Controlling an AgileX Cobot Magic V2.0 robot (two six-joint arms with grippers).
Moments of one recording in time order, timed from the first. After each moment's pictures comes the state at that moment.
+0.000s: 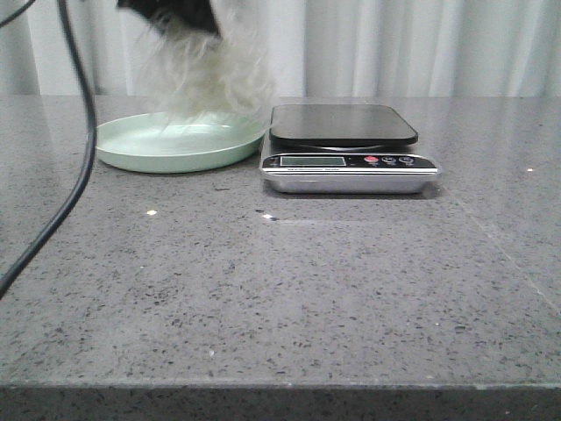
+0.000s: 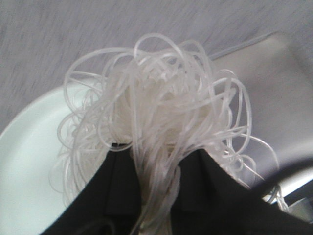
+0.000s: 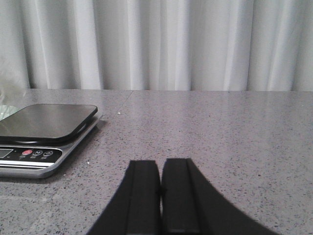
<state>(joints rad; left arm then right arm) -0.43 1.79 -1.70 -0.21 0.77 0.11 0.06 -0.01 0.03 0.10 -0.03 -0.02</state>
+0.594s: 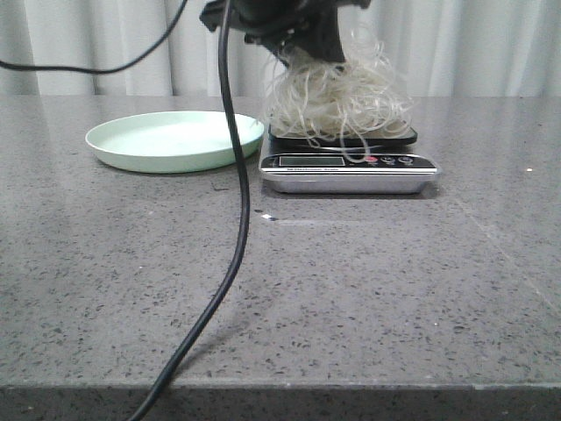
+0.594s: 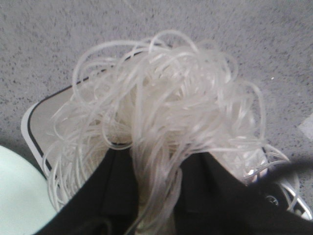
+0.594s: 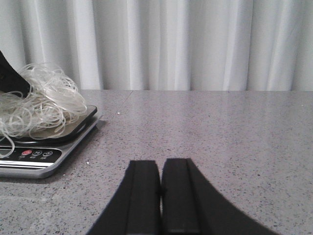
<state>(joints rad) -0.60 1.94 -1.74 -0.23 0.65 0.11 0.06 -0.01 0.03 0.10 -0.03 -0.02</state>
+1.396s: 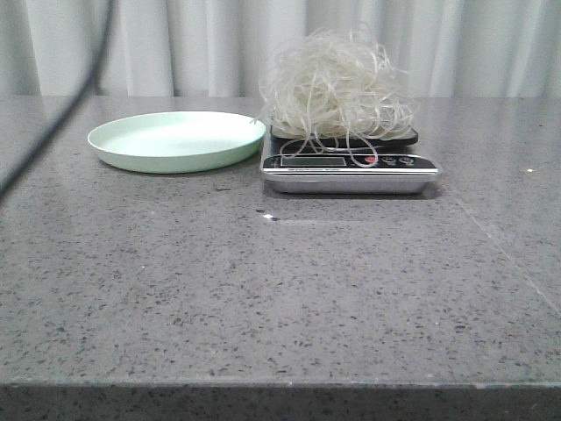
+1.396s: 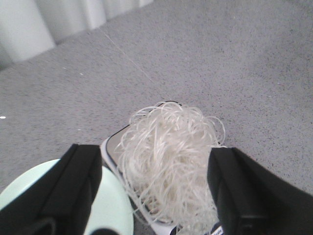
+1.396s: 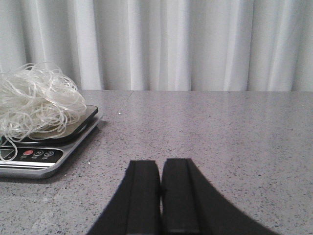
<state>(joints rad) -0.59 1.59 -1.72 -0.10 0.77 0.11 0.06 -0.01 0.03 0.10 -0.03 -0.02</state>
